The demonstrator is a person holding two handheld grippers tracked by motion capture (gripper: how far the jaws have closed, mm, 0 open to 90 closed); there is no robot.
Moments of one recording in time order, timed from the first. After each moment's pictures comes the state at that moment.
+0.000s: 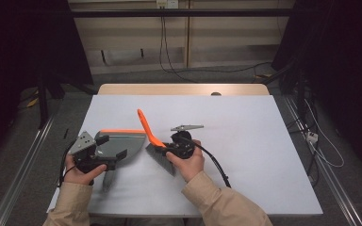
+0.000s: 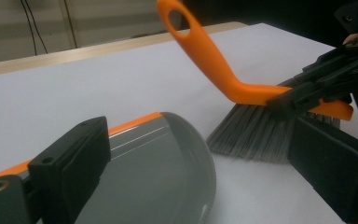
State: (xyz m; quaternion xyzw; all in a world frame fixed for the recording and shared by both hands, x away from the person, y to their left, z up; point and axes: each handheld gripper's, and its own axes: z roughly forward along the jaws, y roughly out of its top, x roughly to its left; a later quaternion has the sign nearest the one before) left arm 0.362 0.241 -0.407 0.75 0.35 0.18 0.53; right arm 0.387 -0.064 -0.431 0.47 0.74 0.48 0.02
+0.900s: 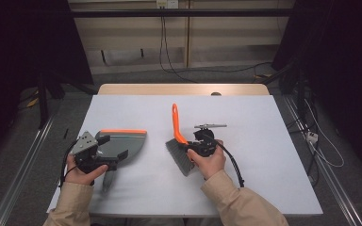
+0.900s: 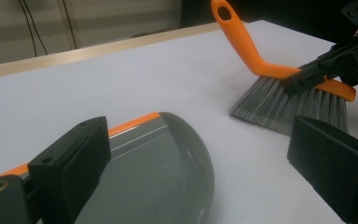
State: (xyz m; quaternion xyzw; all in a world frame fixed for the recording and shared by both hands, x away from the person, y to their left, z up) left arm 0.362 0.237 -0.407 0.76 0.34 0.18 0.52; right arm 0.388 -0.126 -0.435 0.55 0.71 0.44 0.03
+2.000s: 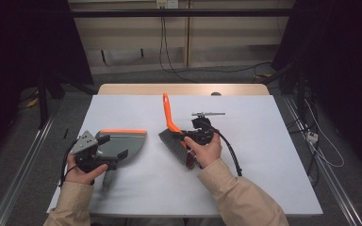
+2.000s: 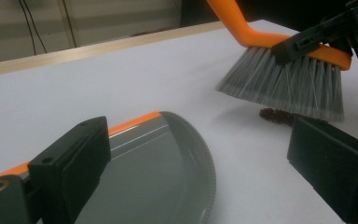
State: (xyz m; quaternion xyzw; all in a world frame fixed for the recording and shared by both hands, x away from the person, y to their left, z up) left arm 0.363 0.238 -0.408 0.76 0.34 0.18 0.52; right arm 0.414 -0.117 -0.408 0.50 0.71 0.49 0.01
